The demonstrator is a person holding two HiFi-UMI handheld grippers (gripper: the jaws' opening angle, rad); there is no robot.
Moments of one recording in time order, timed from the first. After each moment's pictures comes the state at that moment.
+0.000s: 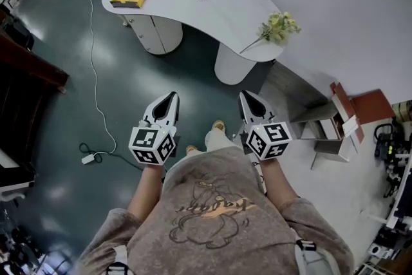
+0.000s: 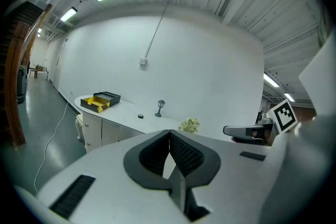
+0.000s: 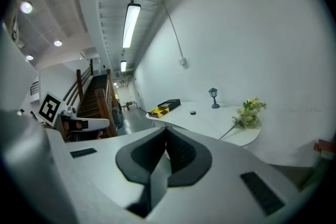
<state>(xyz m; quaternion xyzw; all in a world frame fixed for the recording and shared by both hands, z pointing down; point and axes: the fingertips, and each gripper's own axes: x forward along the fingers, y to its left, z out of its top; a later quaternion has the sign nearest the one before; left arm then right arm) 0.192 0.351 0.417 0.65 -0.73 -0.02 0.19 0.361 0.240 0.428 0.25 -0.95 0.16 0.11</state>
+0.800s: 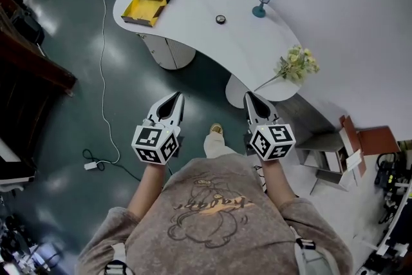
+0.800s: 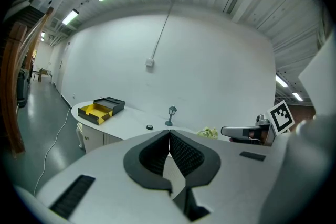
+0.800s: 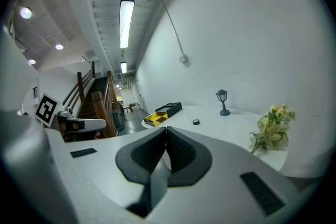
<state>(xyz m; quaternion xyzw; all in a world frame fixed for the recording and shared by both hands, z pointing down) 0.094 0.247 0.412 0.64 -0.75 -0.02 0.18 0.254 0.120 0.431 0.23 -0.95 0.17 0.10</state>
